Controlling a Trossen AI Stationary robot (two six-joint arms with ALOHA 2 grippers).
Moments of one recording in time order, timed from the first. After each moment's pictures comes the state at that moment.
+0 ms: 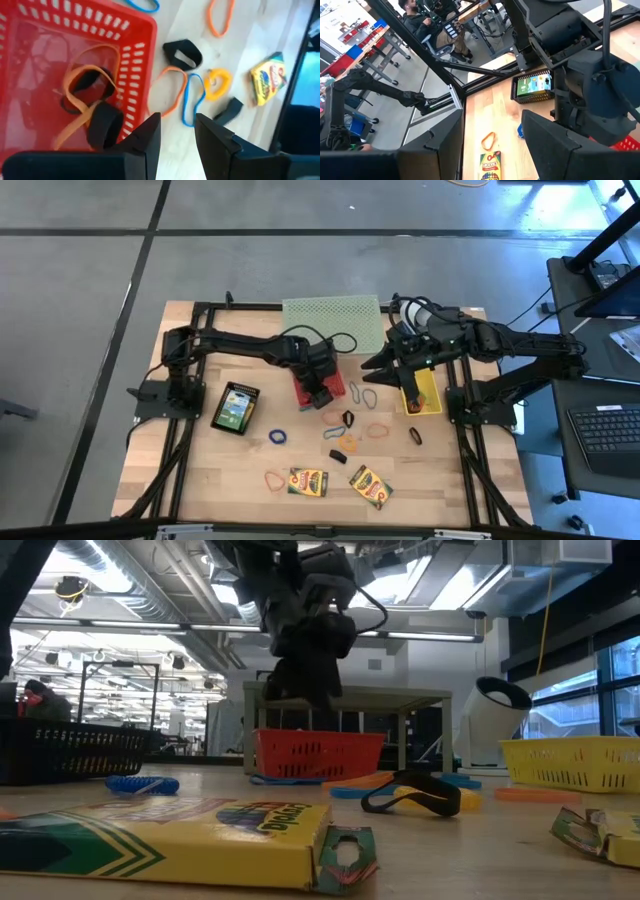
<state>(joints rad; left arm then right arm) 0.08 1.87 1.42 -0.60 0.41 -0.46 0.07 1.18 1.35 -0.50 -0.16 0.54</state>
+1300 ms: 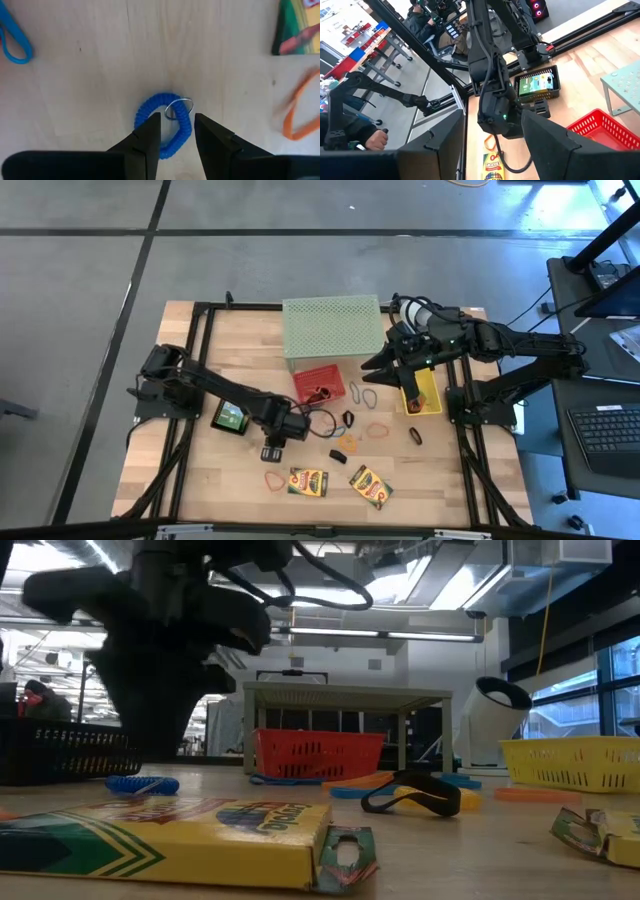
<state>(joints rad) -0.35 1.80 1.19 -0.78 0.07 -0.18 0.07 1.18 1.35 -0.49 -0.17 0.56</state>
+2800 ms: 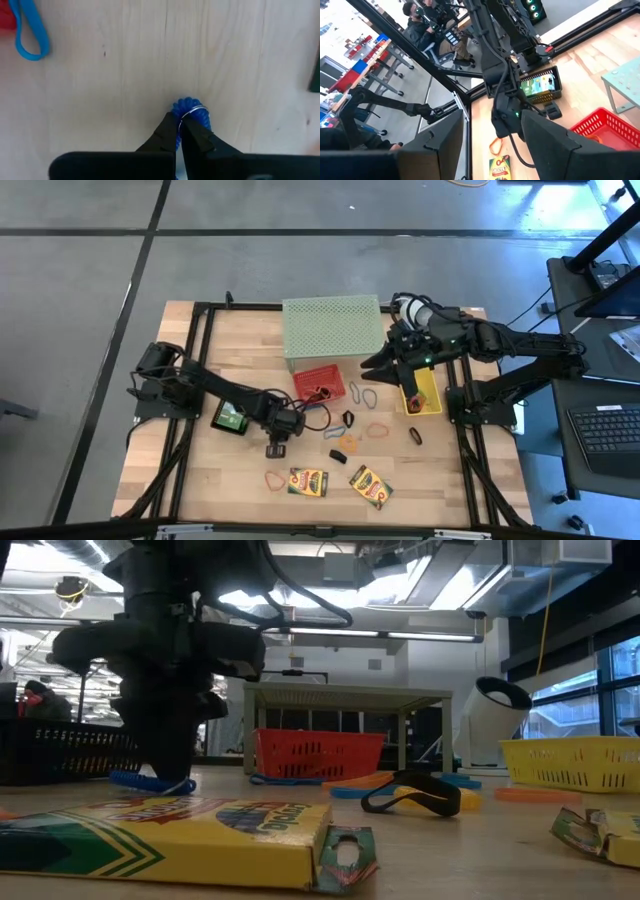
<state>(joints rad) -0.33 1.84 1.00 -0.48 0.06 -0.31 0.07 1.18 1.35 -0.47 -0.15 0.63</state>
